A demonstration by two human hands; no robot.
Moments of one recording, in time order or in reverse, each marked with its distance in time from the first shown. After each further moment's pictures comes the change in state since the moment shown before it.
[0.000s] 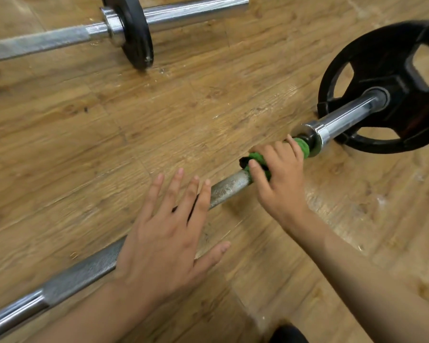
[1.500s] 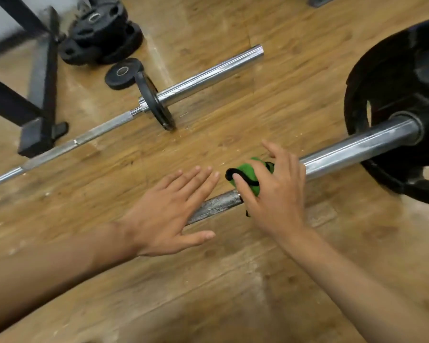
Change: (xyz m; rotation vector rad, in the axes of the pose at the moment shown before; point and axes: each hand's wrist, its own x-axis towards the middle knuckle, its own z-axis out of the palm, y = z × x) left_hand 0.164 0.036 -0.053 0.196 -0.331 0.020; right_hand 0.074 0.113 -0.011 0.261 0.170 -0.110
